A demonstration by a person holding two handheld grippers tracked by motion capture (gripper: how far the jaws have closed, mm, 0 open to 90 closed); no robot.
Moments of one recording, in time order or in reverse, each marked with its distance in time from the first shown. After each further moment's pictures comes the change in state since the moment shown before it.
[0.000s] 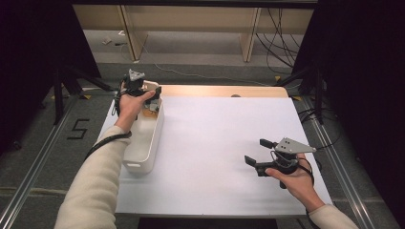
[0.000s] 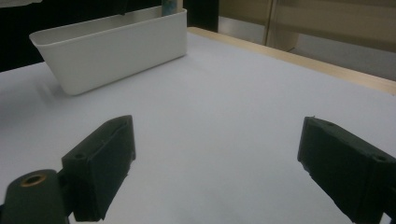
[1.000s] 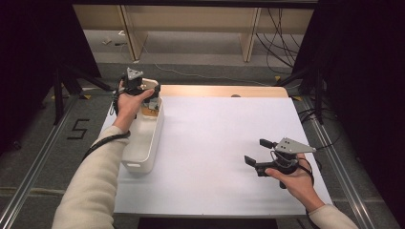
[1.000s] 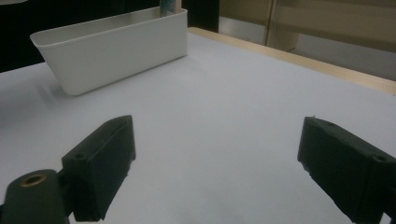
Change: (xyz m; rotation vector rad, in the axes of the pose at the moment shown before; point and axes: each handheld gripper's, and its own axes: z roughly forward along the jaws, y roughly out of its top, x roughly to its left) left arm 0.000 0.007 -0.008 -0.035 0.000 0.001; right arm 0.001 0.000 0.000 -0.003 -0.001 0.002
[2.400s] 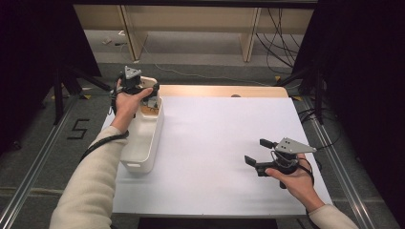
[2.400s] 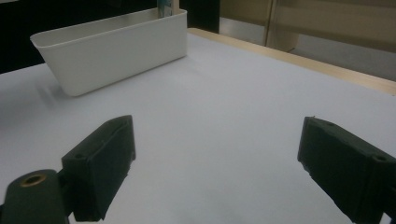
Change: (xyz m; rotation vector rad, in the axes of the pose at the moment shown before) left arm 0.000 0.006 -0.009 -0.031 0.000 -0.006; right arm 0.000 0.000 0.000 -0.004 0.000 0.003
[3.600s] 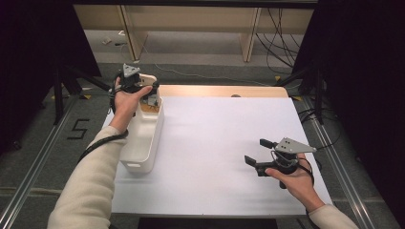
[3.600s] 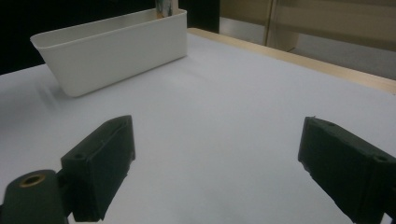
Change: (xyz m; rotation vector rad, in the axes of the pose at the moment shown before) left arm -0.003 0.008 -0.008 -0.028 -0.003 -0.004; right arm 0.000 0.000 0.000 0.000 0.001 0.006
